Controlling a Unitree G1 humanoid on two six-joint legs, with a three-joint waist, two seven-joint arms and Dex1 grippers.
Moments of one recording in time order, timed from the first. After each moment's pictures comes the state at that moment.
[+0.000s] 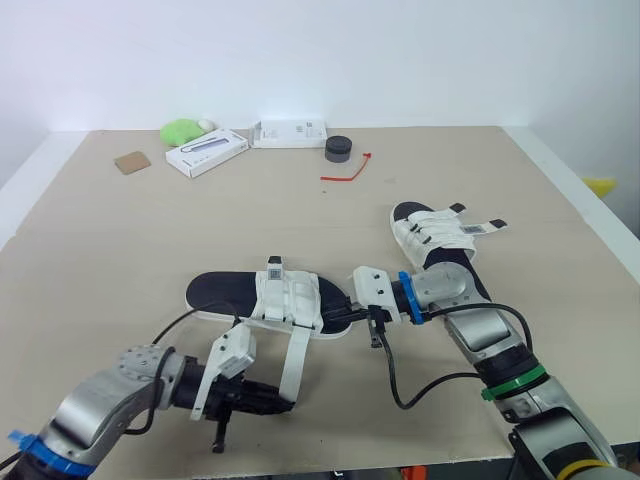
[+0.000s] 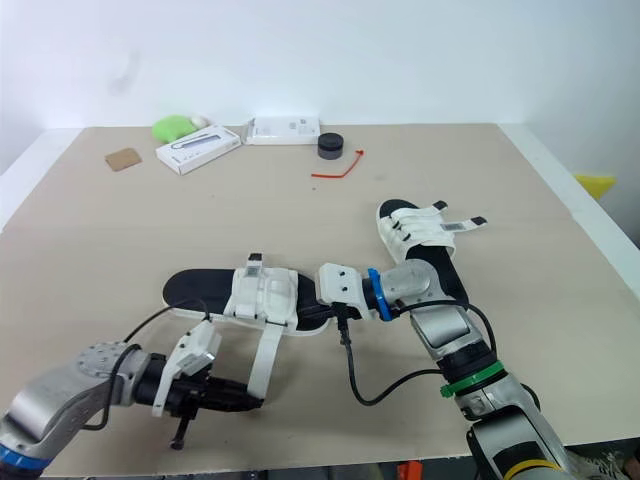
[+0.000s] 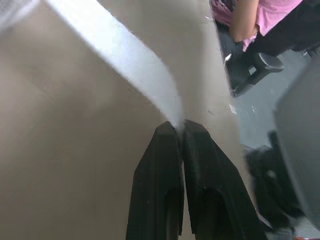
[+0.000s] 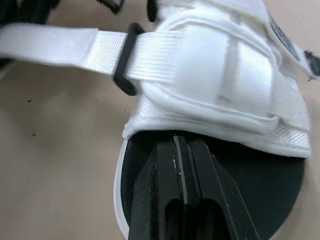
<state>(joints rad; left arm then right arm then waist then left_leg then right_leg) 0.00 0.77 -0.18 -0.49 -0.60 0.68 -1.15 -0.56 -0.53 0.35 0.07 0.10 0.09 1.26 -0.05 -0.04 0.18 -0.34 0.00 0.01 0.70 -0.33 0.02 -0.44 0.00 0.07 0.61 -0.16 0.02</state>
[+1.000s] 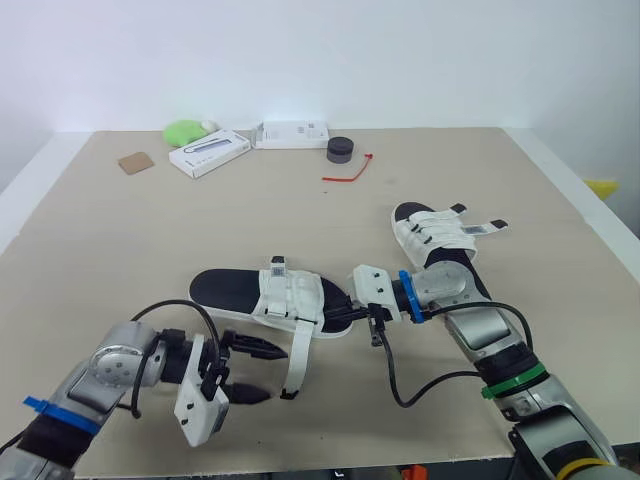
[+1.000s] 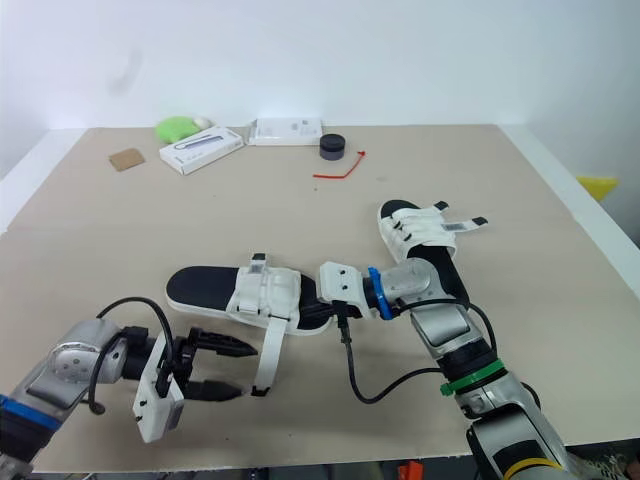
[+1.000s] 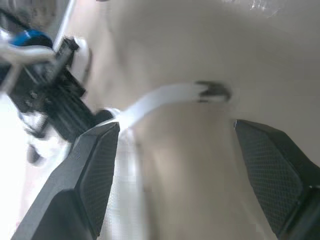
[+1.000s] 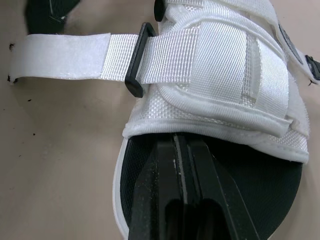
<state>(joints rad) -0.26 0.71 -0.22 0.09 0.13 -1.15 -1.05 -0.57 -0.53 0.35 0.08 0.10 0.09 1.26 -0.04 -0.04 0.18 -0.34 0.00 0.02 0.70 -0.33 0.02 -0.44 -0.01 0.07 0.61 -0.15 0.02</state>
